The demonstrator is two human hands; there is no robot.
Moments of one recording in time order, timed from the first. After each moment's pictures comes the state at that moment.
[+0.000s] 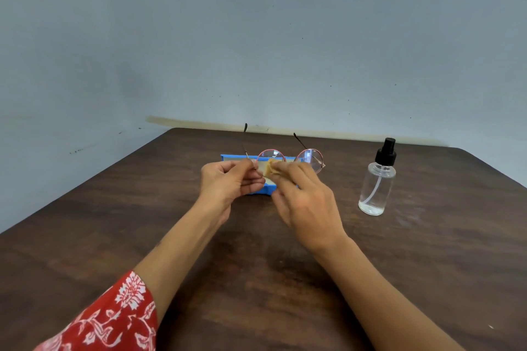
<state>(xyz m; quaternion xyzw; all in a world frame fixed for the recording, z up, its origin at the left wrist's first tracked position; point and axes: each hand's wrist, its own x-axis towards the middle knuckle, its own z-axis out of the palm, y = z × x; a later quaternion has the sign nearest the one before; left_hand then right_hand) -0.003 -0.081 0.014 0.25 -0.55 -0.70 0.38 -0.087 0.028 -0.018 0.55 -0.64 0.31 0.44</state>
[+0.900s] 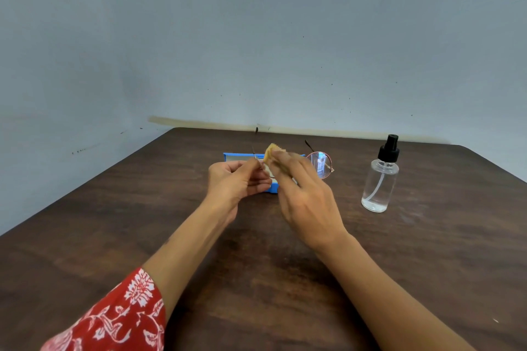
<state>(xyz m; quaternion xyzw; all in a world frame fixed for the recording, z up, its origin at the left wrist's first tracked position) -0.005 -0.079 0.011 0.25 -0.55 -0.70 0.36 -0.083 0.021 -0.018 0.54 -0.63 0.32 0.46</state>
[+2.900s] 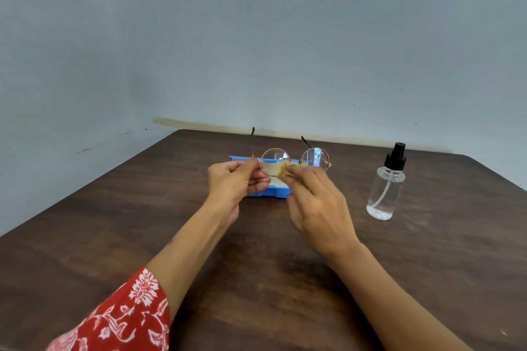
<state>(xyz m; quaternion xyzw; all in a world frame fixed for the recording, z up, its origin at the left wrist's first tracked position) -0.002 -0.085 0.017 0.26 -0.53 -0.70 0.39 -0.093 0.026 -0.025 0.53 -0.63 0.31 0.48</state>
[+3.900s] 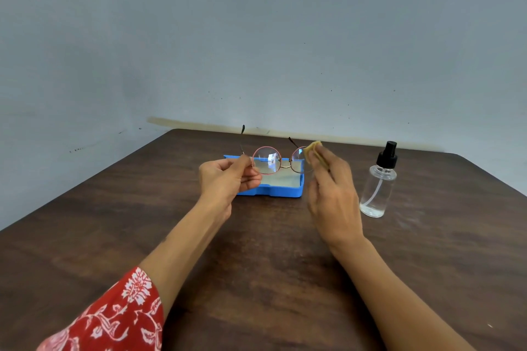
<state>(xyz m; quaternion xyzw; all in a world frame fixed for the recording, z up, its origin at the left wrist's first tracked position) -0.001 -0.087 0.016 0.27 -0.53 -0.69 0.41 -0.113 0.036 -0.026 0.43 -0.70 0.39 0.42</state>
